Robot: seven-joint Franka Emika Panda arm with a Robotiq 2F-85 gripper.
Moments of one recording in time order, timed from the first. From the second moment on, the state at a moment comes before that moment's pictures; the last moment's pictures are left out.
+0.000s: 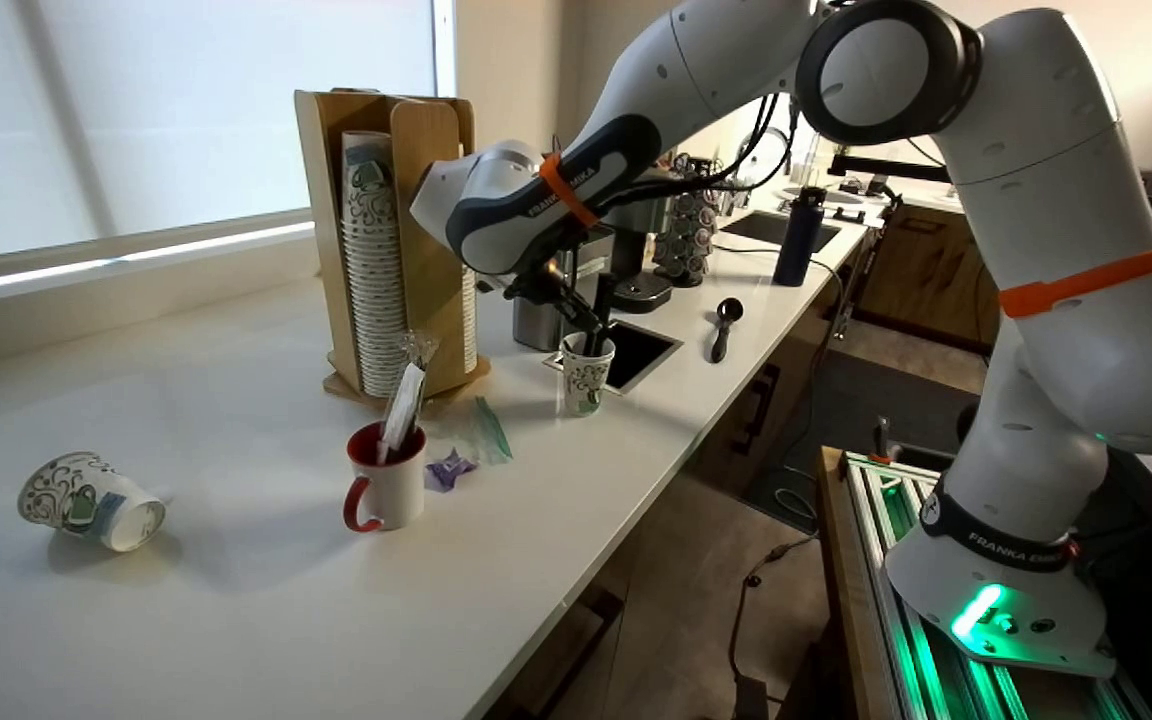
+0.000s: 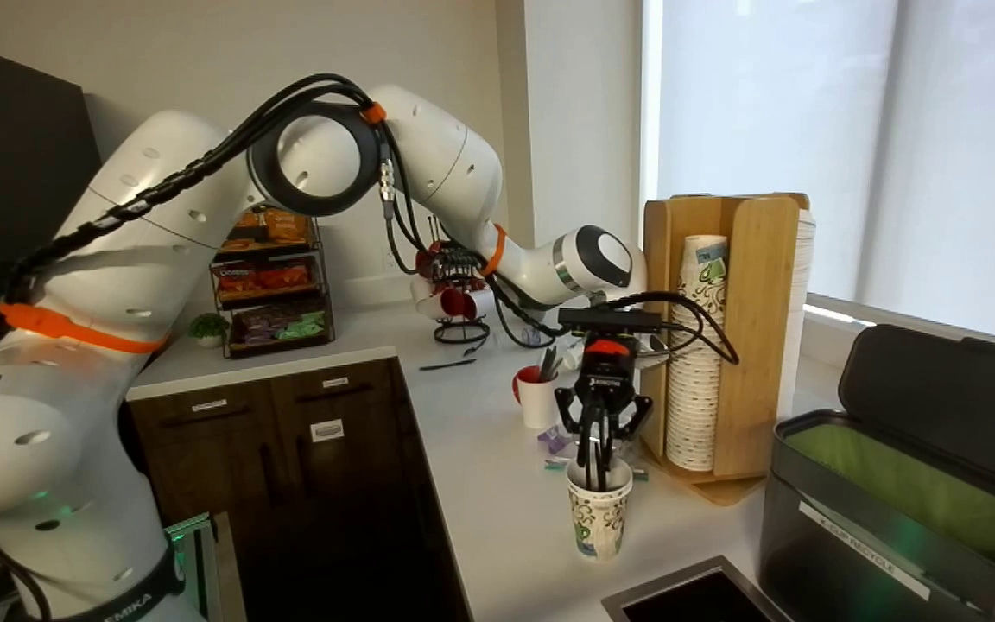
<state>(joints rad) -0.07 0.64 -0.05 -1.52 -0.53 1.46 -0.56</state>
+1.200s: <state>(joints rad) -0.08 0.49 -0.05 -1.53 -0.53 1.31 -0.56</state>
